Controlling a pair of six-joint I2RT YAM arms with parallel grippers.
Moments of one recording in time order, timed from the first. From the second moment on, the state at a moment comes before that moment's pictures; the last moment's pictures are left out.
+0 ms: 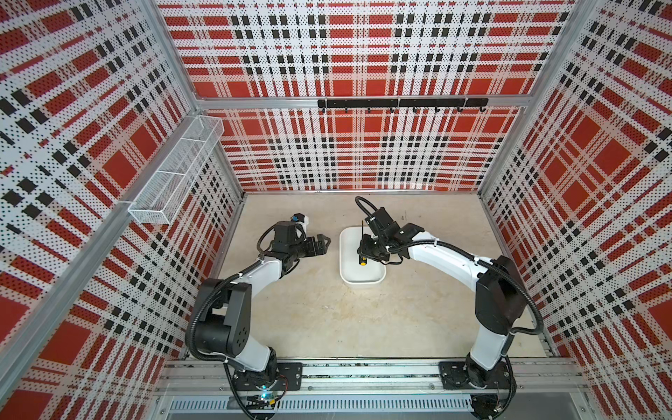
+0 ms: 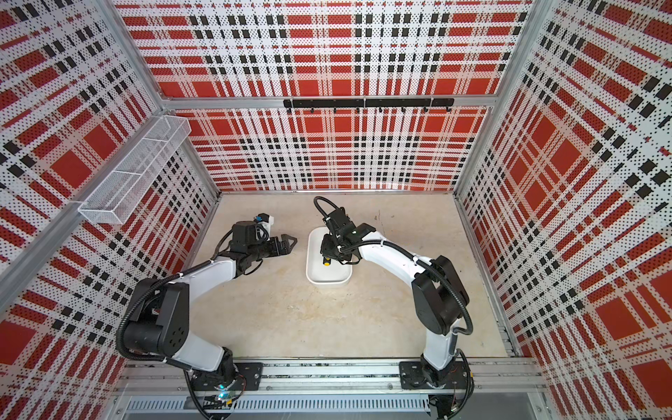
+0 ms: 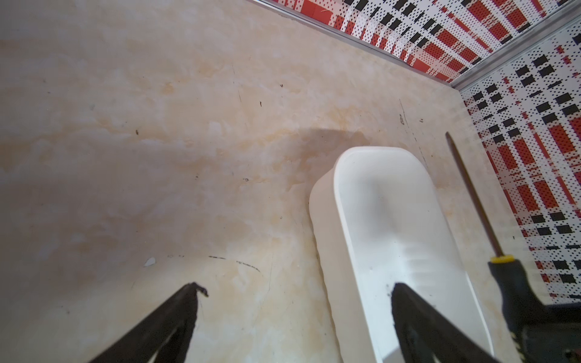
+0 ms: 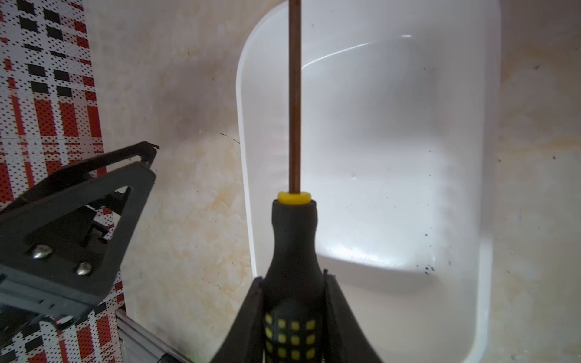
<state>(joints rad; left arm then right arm) -0.16 1.55 0.82 0.08 0.38 -0.30 0.71 1.83 1.47 -0.61 -0.10 0.94</state>
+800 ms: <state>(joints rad) -0.16 1.55 0.82 0.08 0.38 -0.30 0.72 2.03 1.49 -0.62 -0.06 0.94</state>
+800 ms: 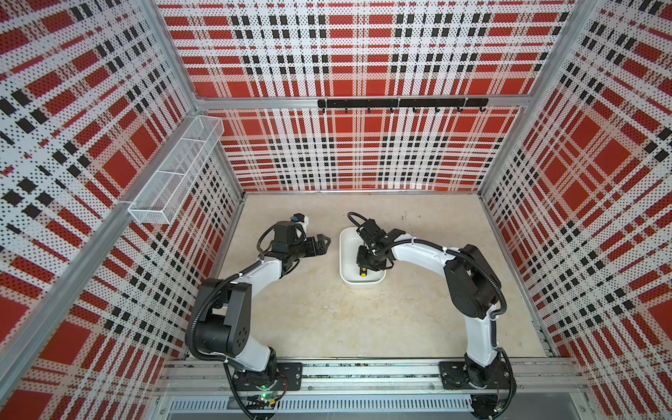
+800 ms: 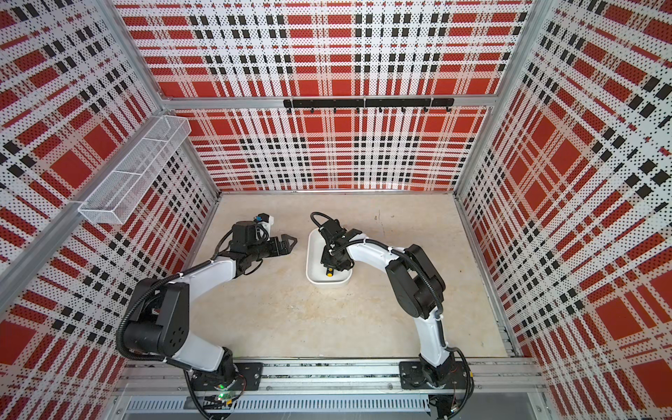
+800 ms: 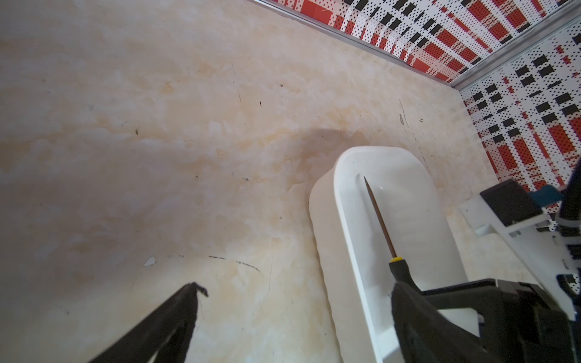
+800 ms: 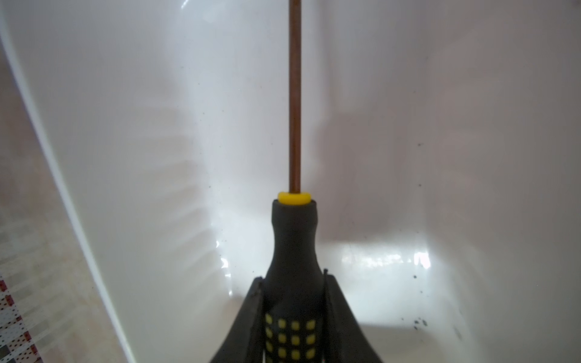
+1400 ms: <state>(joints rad) -0.16 1.55 0.82 0.08 0.38 -0.30 0.72 2.07 1.49 -0.60 -0.06 0.94</state>
